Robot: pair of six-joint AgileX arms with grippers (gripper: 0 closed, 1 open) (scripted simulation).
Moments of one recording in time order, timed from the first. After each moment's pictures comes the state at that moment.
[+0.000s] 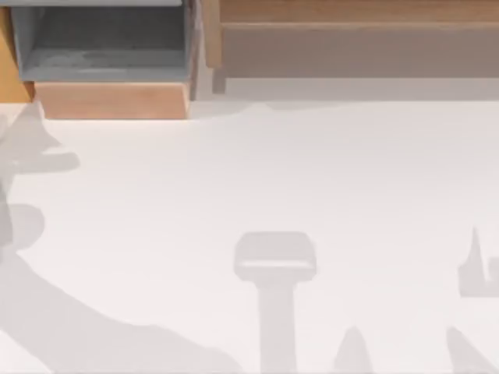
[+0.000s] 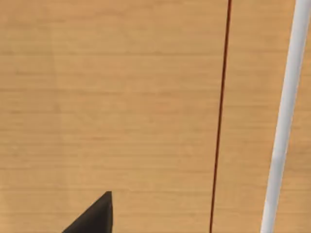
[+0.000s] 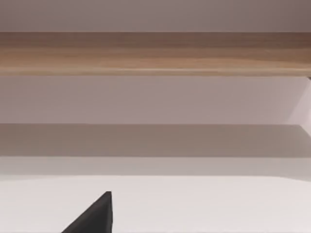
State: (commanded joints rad) left arm 0.42 2.28 1.10 1.17 0.47 1.58; right arm 0.00 0.00 0.00 0.00 0.00 0.00
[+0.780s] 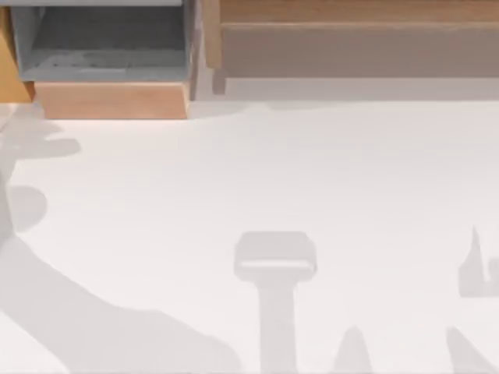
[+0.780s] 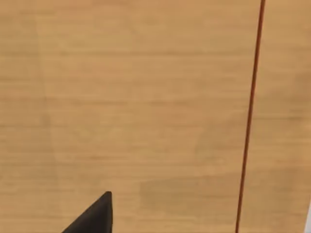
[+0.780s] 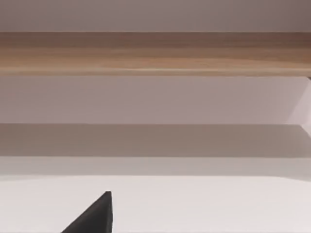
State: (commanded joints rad) left arm 0.39 2.33 1.21 1.11 0.44 1.58; right arm 0.00 0.00 0.00 0.00 0.00 0.00
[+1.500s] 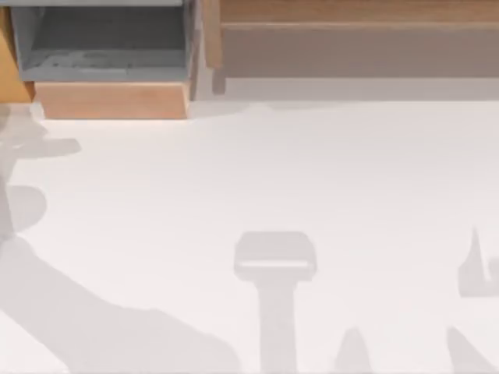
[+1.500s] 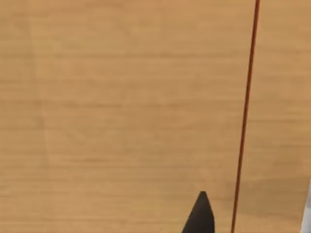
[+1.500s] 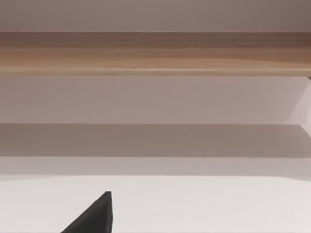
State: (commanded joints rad) left arm 0.39 2.33 1.21 1.11 0.44 1.58; right arm 0.00 0.00 0.00 0.00 0.00 0.00
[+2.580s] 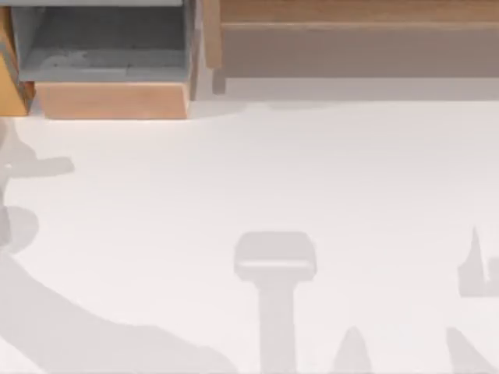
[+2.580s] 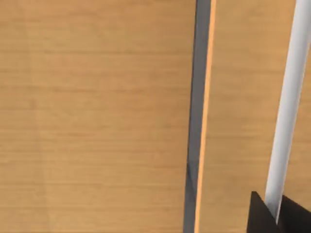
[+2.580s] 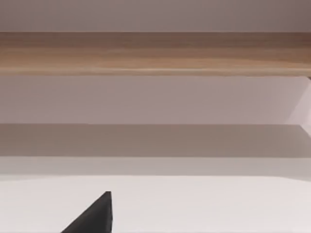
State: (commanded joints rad) left arm 0.42 2.28 1.07 1.18 0.48 1.58; right arm 0.00 0.00 0.00 0.00 0.00 0.00
